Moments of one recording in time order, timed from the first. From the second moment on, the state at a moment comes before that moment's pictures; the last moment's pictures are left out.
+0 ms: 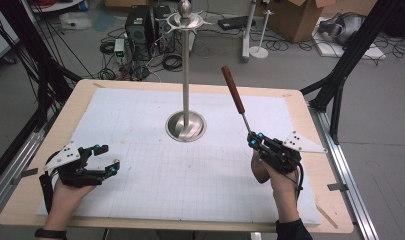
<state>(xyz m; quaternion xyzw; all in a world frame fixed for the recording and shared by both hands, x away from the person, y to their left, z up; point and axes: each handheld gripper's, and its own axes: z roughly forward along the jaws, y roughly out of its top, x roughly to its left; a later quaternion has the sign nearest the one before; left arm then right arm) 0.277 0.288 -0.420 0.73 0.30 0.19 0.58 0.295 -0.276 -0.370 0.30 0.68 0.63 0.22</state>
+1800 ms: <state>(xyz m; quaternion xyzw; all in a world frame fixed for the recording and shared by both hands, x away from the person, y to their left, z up) 0.275 0.293 -0.416 0.72 0.30 0.19 0.59 0.279 -0.241 -0.331 0.27 0.64 0.68 0.26</state>
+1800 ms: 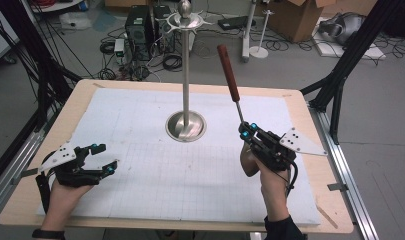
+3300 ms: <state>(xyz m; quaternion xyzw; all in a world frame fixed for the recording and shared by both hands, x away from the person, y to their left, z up) 0.275 0.294 -0.415 0.72 0.29 0.19 0.59 0.302 -0.198 -0.321 0.28 0.62 0.68 0.28</state>
